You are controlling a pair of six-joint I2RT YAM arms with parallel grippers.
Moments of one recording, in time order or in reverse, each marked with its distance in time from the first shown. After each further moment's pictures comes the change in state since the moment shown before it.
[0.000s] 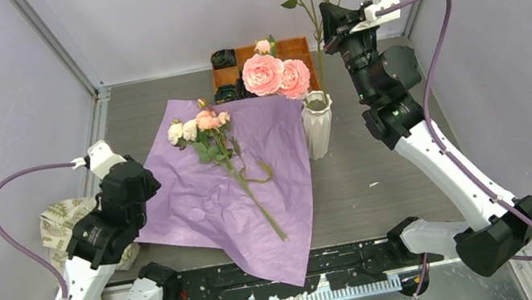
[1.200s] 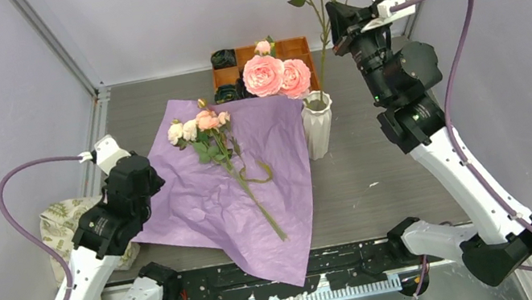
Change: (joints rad) left arm 0.000 0.039 -0.002 0.021 0.009 0.000; right arm 0.000 -0.058 0.086 -0.178 -0.044 -0.009
